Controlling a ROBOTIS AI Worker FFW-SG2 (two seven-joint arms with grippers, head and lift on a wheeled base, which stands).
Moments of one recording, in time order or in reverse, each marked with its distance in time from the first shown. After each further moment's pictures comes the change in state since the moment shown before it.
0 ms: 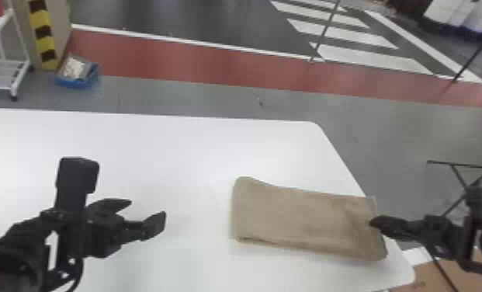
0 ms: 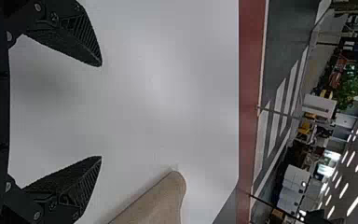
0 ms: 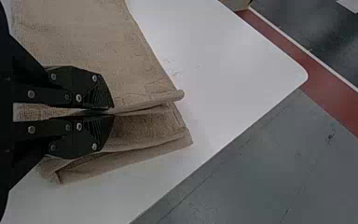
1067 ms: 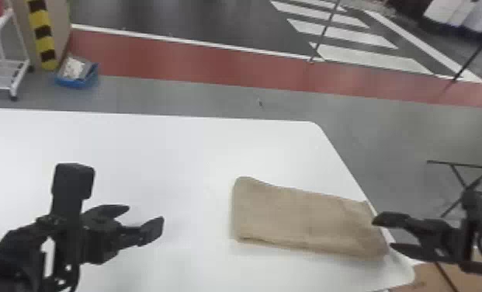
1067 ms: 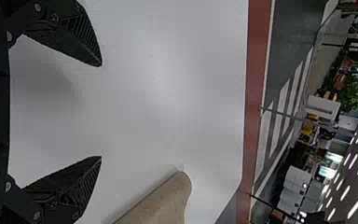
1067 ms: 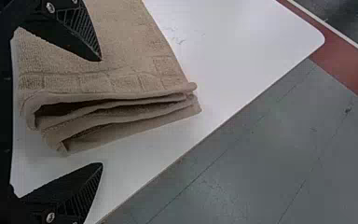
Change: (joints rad) left arm 0.019 0.000 0.016 0.001 0.007 0.000 -0.011; right arm -0.044 -0.035 0.035 0.112 0.050 0.000 -0.028
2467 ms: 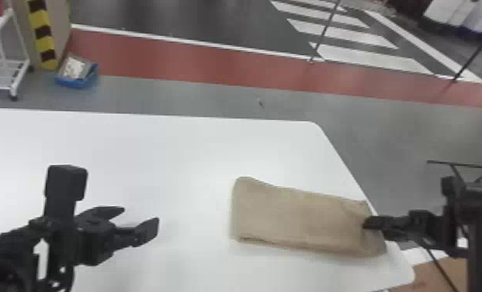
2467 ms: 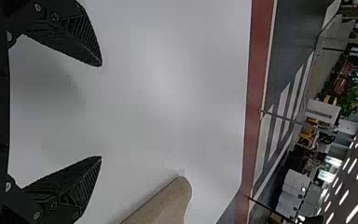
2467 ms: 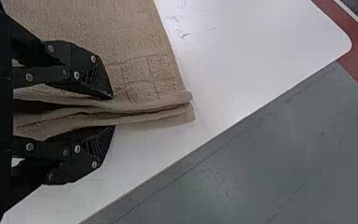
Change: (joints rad) left arm 0.008 0.000 0.023 0.000 0.005 0.000 -0.008; right arm -0.065 -0.003 0.114 0.074 0.108 -0.085 0.015
